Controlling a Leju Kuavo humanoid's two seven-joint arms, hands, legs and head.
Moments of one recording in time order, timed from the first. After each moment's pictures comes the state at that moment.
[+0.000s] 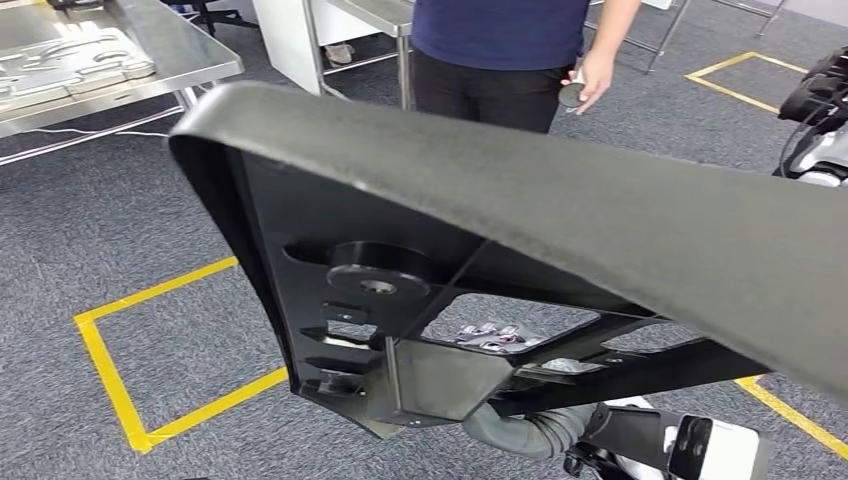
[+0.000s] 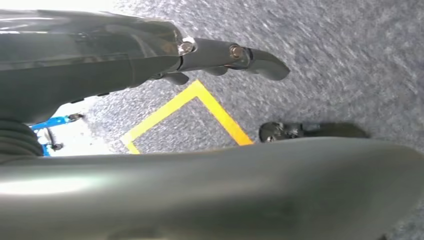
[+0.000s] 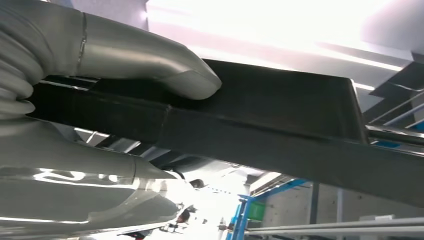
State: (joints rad) left arm -0.09 -0.13 1.17 -0.22 -1.11 -0.02 -0.18; right arm -0.09 -0.09 0.52 -1.99 -0.21 0.47 -0.52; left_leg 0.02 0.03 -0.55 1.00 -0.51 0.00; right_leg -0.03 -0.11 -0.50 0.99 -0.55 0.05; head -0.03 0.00
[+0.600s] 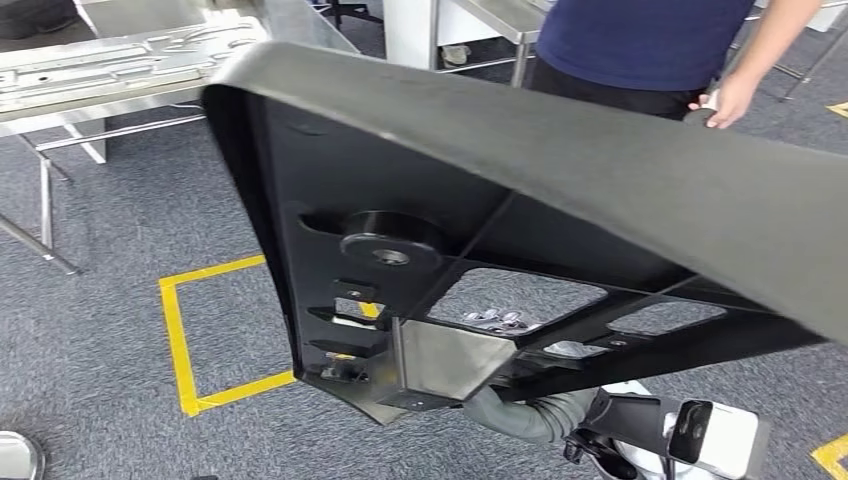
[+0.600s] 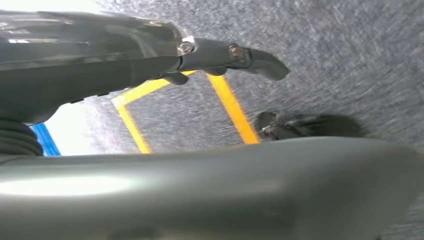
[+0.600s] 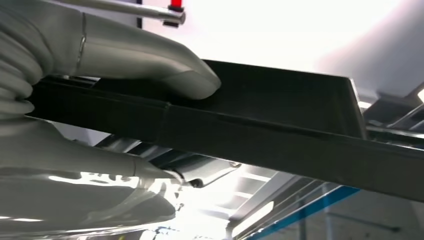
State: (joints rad) left arm -0.10 -0.14 1.17 -0.22 -1.11 -0.03 -0.18; right arm -0.12 -0.09 0.51 -1.96 -0.22 0.48 -0.51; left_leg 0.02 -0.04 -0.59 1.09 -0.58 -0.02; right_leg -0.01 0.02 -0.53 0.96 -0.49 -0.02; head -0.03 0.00
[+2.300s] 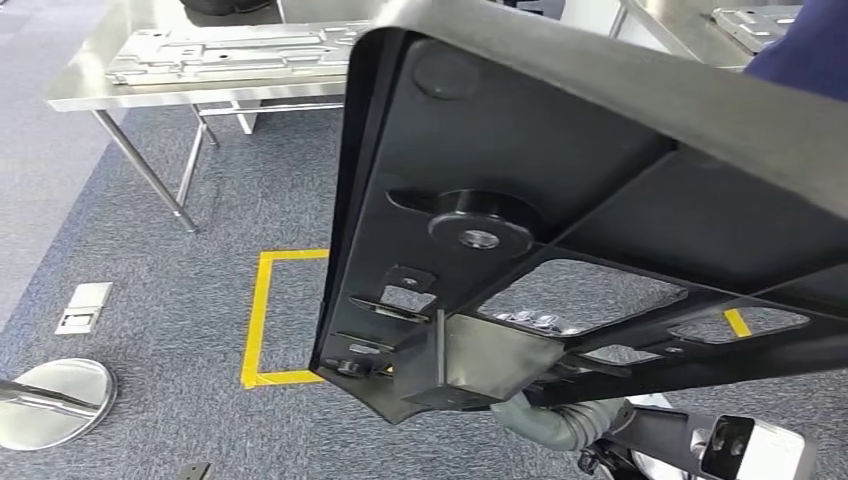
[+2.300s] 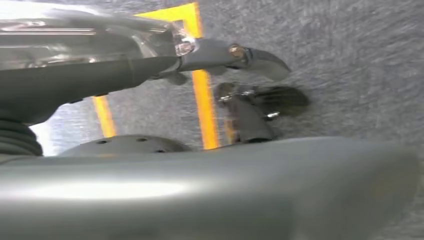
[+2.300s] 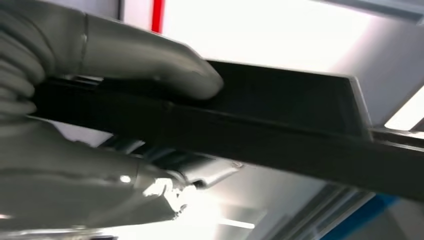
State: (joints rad) left arm -0.10 -0.13 1.24 -0.22 -1.04 -0.09 -0.25; right arm -0.10 -0.07 0.49 -1.98 -0.22 0.48 -0.52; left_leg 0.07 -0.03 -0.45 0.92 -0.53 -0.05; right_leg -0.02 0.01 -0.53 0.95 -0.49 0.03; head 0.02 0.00
